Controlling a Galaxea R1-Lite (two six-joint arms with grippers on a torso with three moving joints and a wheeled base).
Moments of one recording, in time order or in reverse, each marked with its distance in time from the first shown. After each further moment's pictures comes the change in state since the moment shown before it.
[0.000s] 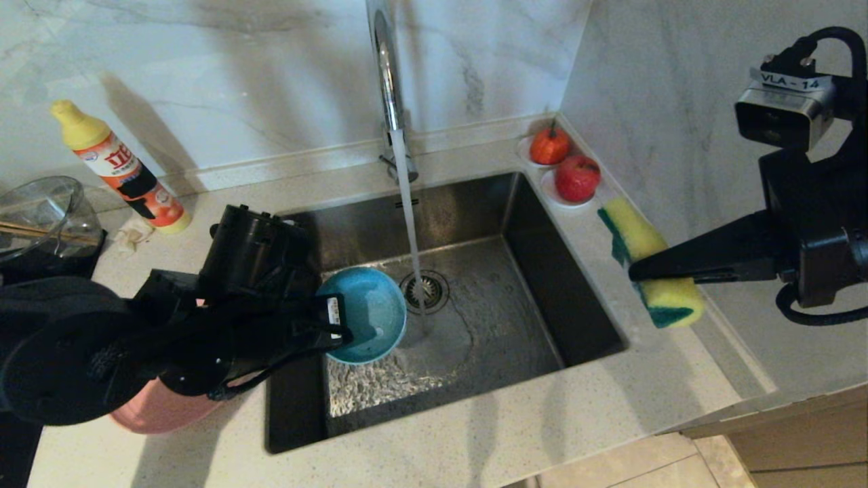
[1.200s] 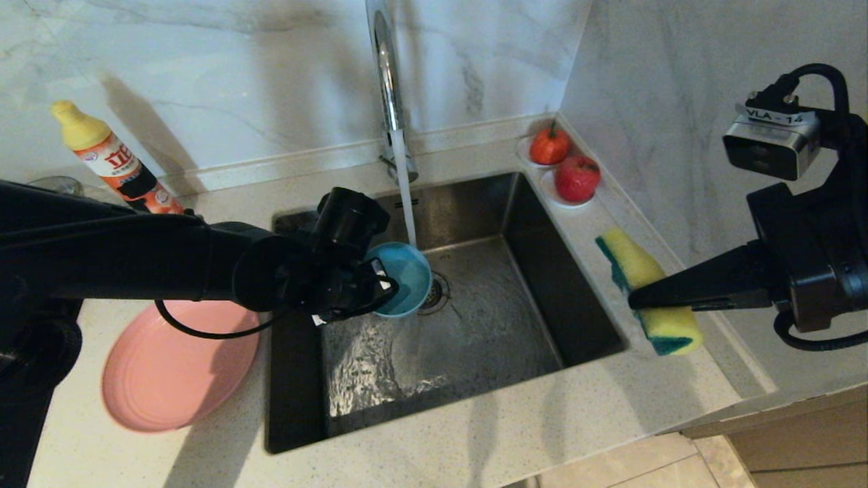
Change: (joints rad) left arm 0.047 0.347 -0.418 0.175 -0.015 -0.331; right arm 0.004 -0.006 0.061 -0.003 0.002 -0.006
